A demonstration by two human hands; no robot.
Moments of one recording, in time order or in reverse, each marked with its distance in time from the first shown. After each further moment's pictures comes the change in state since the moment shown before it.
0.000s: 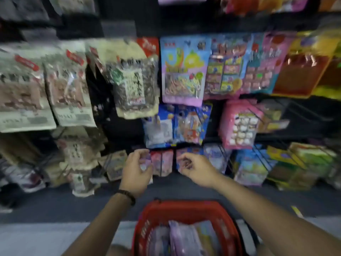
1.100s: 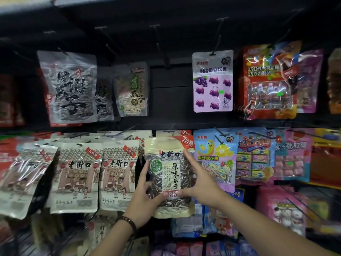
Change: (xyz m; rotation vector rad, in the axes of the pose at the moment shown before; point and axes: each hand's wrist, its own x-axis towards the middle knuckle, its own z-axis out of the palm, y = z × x) left_hand 0.105 0.090 -0.157 -0.294 0.069 0.213; right_hand 0.099 -0.212 -0.093 0.292 0.145 -0.459
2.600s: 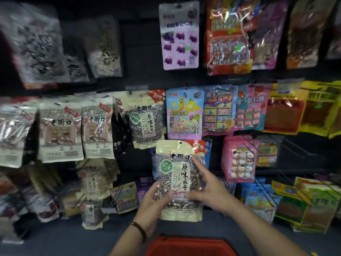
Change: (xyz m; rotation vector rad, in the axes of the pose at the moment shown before) left_hand -0.176 -0.008 0.139 -0.519 -0.104 -0.387; right_hand -0.216 0.072 -0.036 0.123 -0.038 0.195
